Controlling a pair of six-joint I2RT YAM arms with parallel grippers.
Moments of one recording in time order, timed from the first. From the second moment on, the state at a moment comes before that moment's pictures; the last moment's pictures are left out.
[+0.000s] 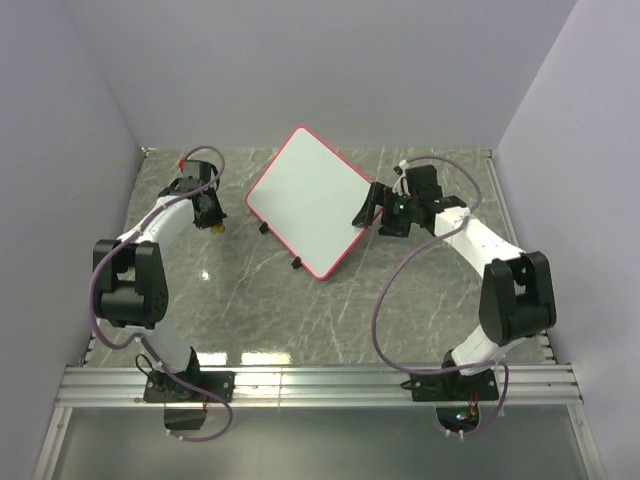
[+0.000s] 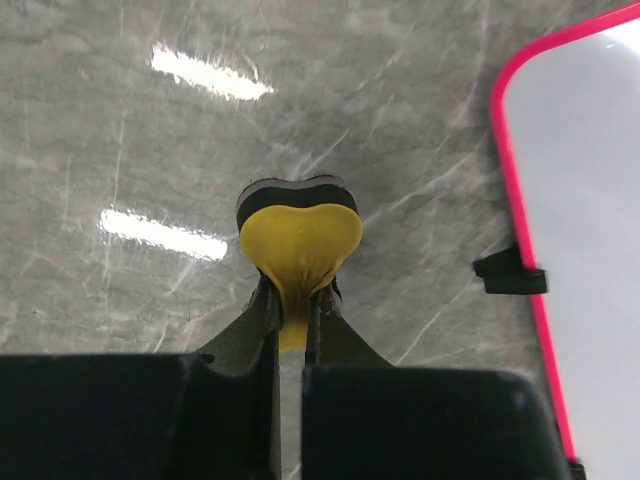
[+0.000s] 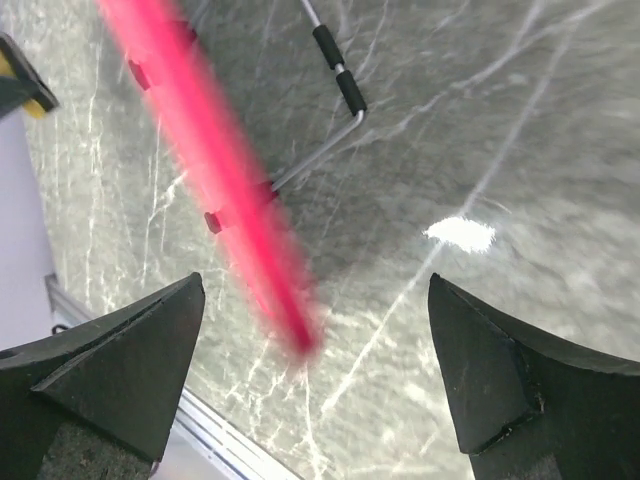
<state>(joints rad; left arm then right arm) -0.07 1.70 1.23 -0.48 -0.12 -0.42 0.26 1.61 1.14 -0.37 -0.44 0.51</state>
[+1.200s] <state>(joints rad) -0.40 1.36 1.38 -0.74 -0.11 -0.52 0.26 0.57 0.79 -0.66 -0.23 0.57</state>
